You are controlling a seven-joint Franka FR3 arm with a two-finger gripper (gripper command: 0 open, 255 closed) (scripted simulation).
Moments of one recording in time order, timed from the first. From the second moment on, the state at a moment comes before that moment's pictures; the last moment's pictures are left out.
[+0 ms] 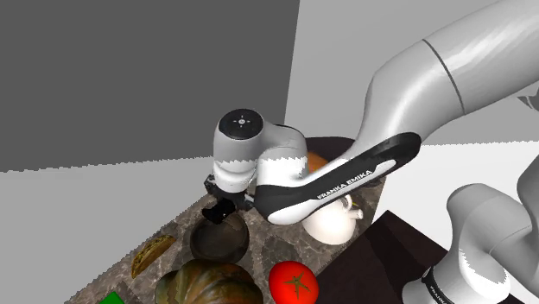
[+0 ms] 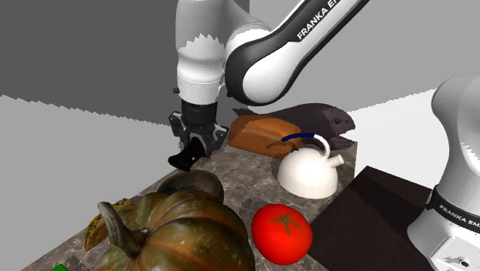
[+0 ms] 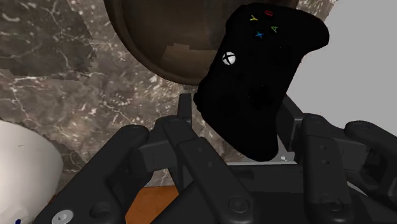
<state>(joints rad) 1.11 0.18 -0.45 -2.16 -0.35 2.52 1.95</state>
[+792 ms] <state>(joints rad) 1.11 0.31 -0.43 -2.17 -0.33 2.63 1.99</state>
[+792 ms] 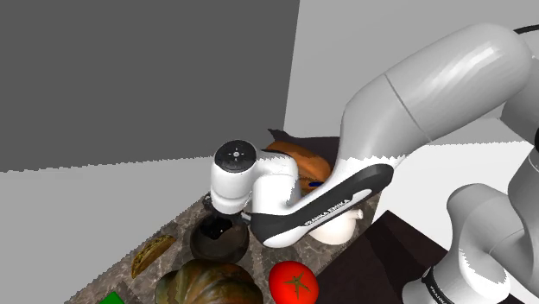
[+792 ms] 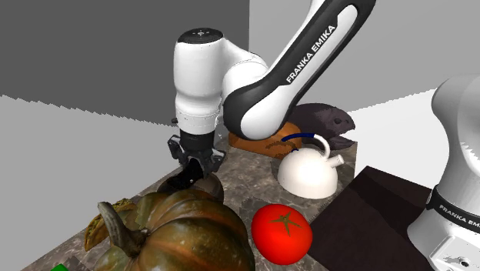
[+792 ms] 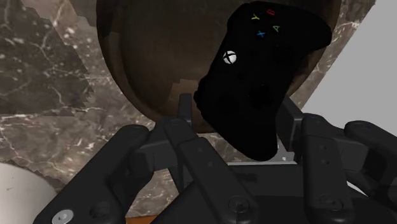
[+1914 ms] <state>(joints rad) 1.11 0.33 -0.43 -2.18 -0.33 2.66 2.00</state>
